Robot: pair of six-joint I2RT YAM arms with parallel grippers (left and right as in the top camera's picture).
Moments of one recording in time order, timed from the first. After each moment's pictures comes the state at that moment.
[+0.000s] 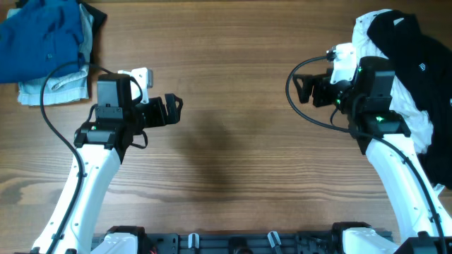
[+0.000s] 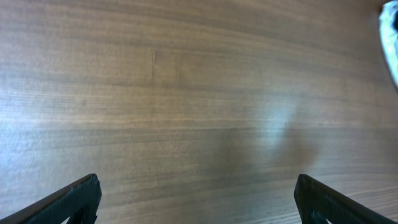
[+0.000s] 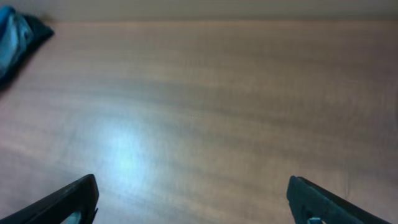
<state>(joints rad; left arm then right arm) -0.06 1.28 0.89 -0.49 0.30 -0.24 0.02 1.32 0.91 -0.18 -0.34 0.01</state>
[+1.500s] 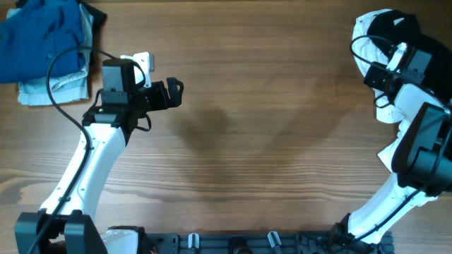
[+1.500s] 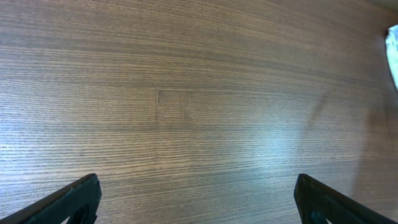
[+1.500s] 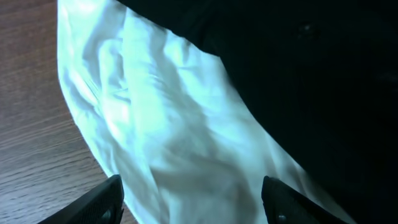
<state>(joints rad) -0.06 1.44 0.95 -0.34 0.29 -0.25 -0.39 2.05 1.23 -0.03 -0.04 0.00</state>
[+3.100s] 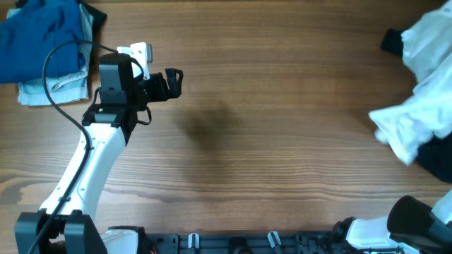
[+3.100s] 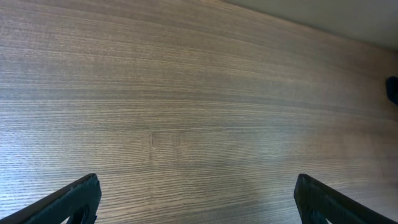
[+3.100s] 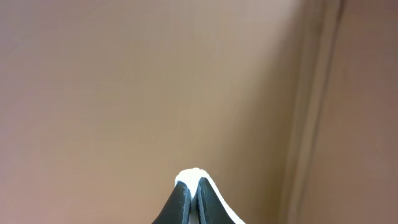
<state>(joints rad) -0.06 1.44 0.95 -0.20 0.29 -0.25 -0.51 1.63 2.16 -0.40 -0.23 0.15</state>
